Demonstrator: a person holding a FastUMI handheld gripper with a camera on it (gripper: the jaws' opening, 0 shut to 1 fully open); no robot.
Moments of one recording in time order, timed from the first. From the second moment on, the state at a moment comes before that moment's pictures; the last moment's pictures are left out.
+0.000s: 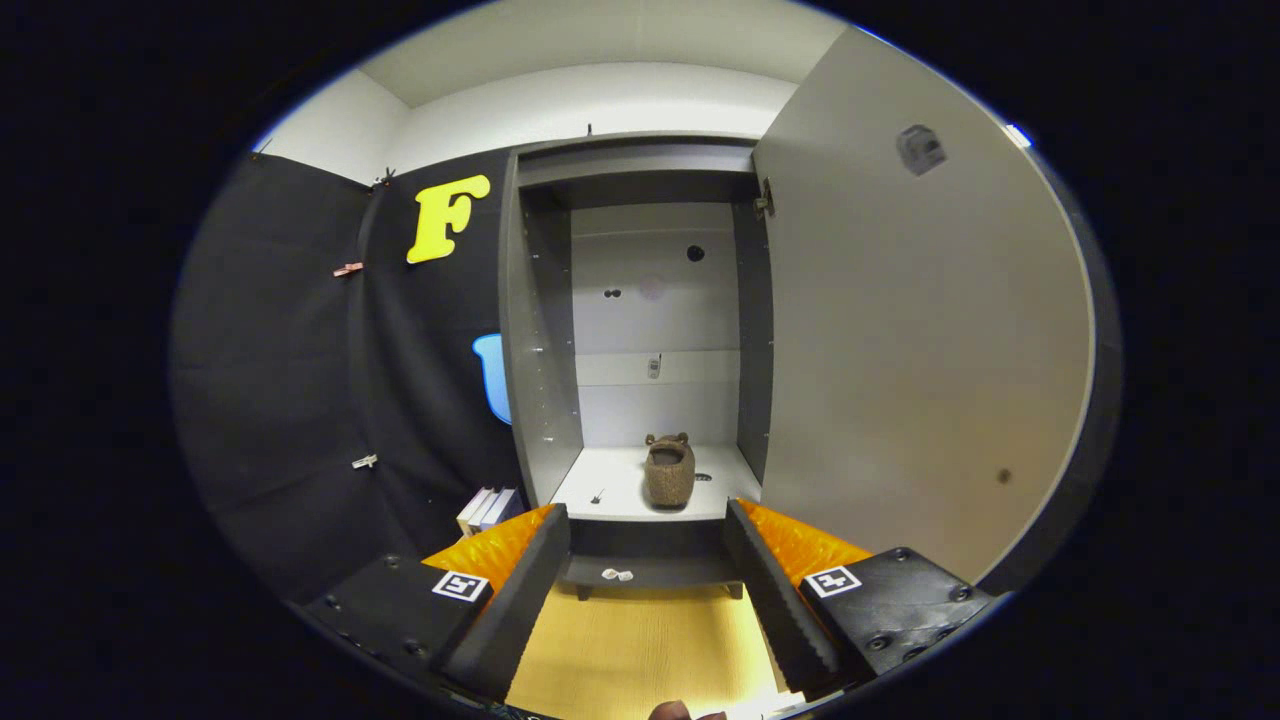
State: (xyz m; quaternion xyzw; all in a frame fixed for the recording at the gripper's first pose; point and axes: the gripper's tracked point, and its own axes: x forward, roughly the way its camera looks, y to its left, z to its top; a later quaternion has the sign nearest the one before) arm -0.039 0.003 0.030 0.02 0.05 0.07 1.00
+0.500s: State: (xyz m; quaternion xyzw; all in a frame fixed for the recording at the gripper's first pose) arm -0.120 -0.122 0.036 0.02 0.04 0.01 1.00
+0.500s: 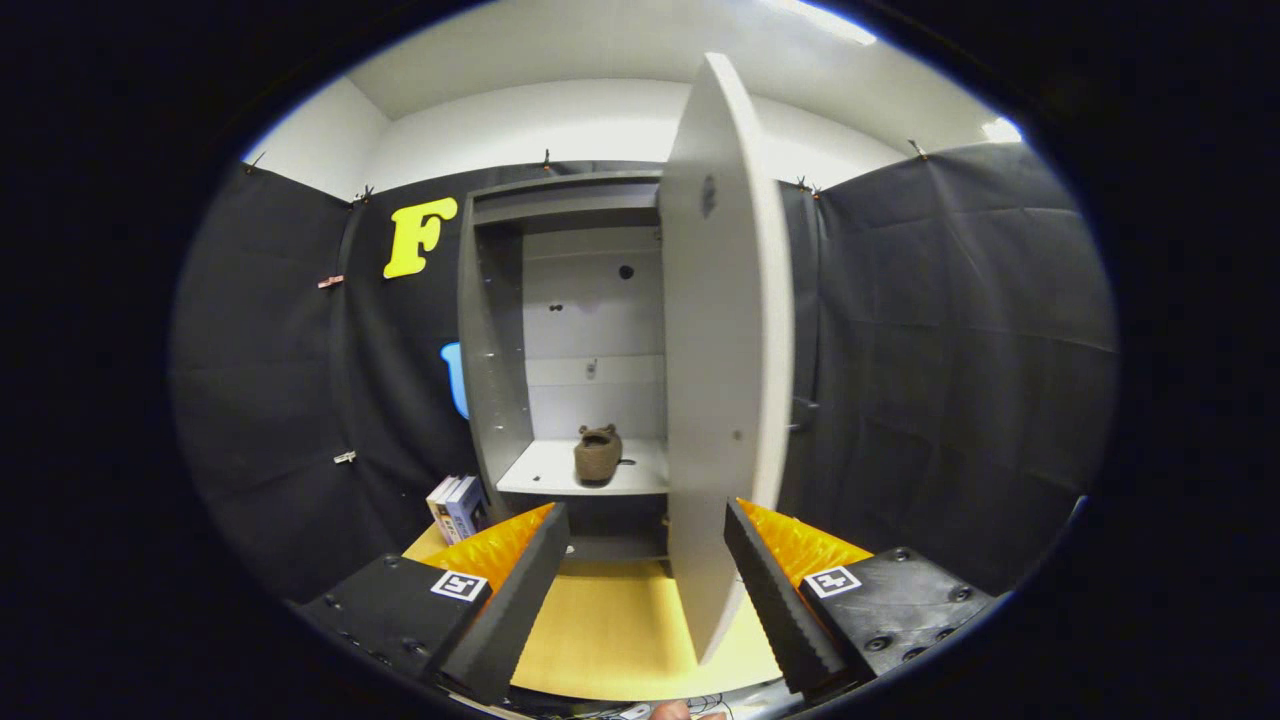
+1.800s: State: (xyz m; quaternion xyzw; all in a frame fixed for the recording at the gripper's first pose) arm -0.063 -0.182 -0.002 0.05 0.05 -0.03 1.00
